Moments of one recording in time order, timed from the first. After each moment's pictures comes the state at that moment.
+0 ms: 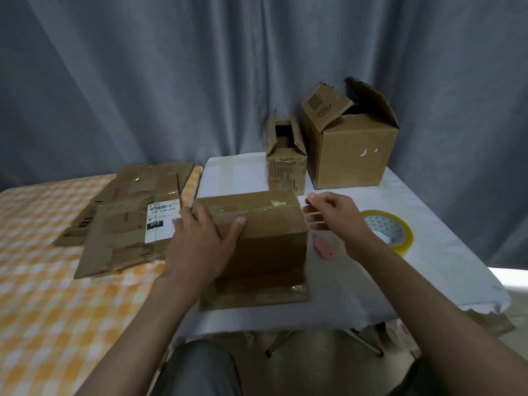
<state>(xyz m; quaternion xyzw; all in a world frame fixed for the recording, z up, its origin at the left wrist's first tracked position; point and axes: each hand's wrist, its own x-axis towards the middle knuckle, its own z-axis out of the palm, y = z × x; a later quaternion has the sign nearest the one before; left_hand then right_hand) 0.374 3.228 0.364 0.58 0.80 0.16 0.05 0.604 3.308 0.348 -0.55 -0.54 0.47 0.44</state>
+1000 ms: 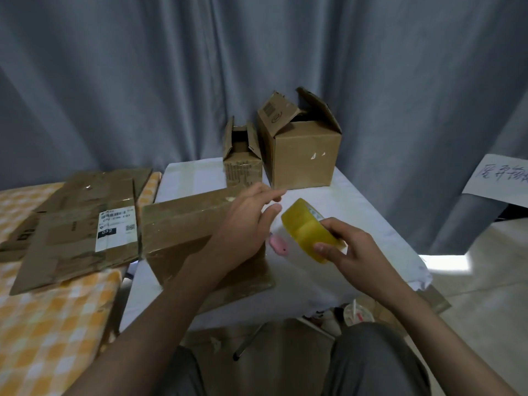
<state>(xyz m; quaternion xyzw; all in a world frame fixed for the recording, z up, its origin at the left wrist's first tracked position) 0.484 3.251 0.389 0.80 0.49 0.32 0.12 0.698 3.214 0.355 -0.54 -0.72 0.26 0.35</state>
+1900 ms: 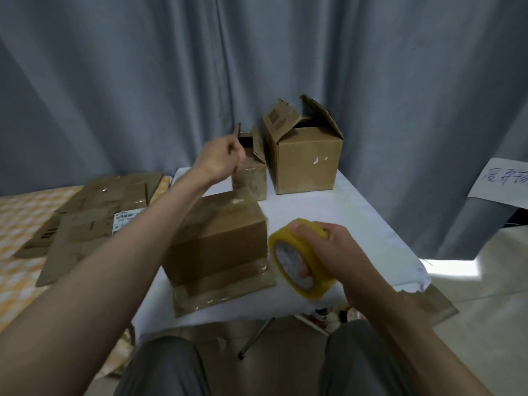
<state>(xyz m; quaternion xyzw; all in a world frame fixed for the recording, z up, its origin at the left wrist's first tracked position) 0.442 3.338 0.452 0.70 0.60 0.35 0.18 0.664 3.207 0.369 -0.55 -0.58 0.44 0.40</state>
